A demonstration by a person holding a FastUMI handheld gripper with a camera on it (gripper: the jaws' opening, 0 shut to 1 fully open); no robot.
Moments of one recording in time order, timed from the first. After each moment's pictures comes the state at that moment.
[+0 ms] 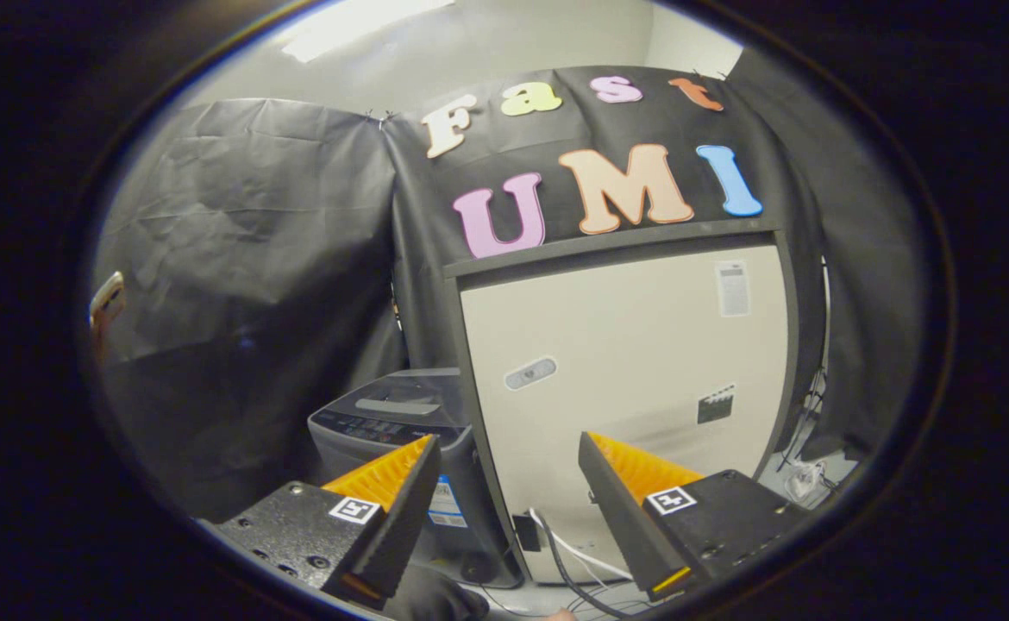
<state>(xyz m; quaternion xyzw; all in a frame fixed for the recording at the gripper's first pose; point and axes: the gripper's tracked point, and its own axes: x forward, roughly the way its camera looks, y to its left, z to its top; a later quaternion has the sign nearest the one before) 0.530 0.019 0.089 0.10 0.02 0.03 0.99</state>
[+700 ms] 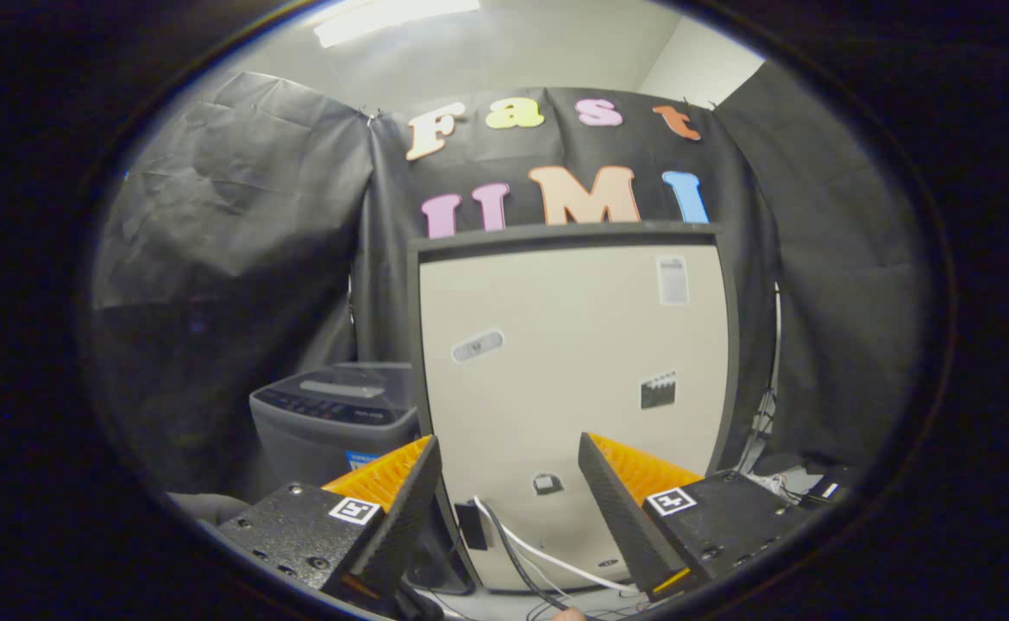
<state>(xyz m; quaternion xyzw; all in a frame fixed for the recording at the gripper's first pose) 0.518 -0.007 0.038 0.04 0.02 -0.06 1.00</state>
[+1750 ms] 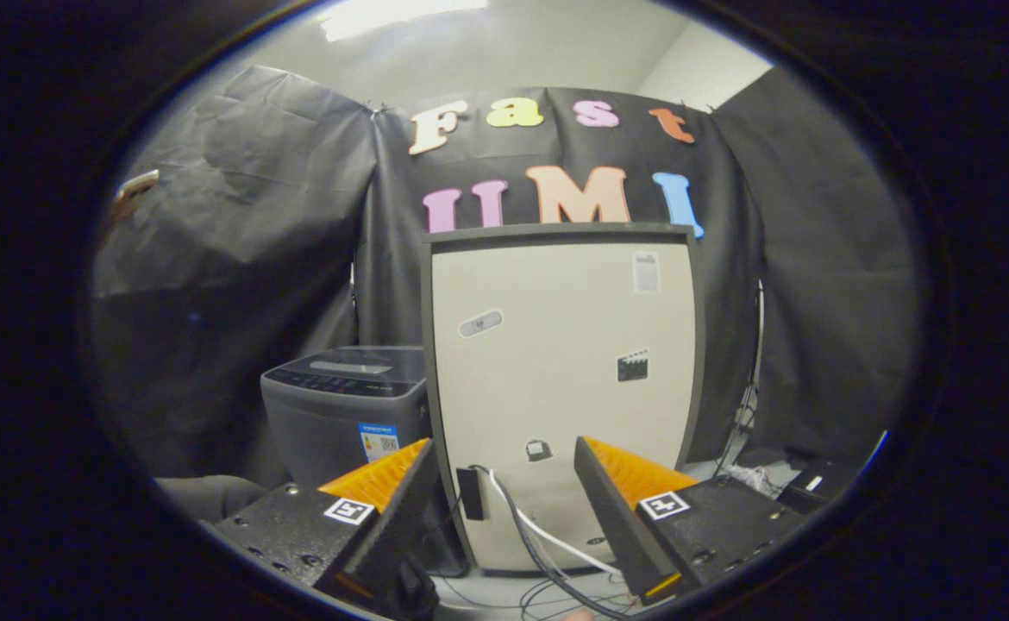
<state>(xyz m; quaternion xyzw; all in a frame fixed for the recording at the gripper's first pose) 0.027 -0.121 -0.015 0.03 0.01 -0.07 1.00</state>
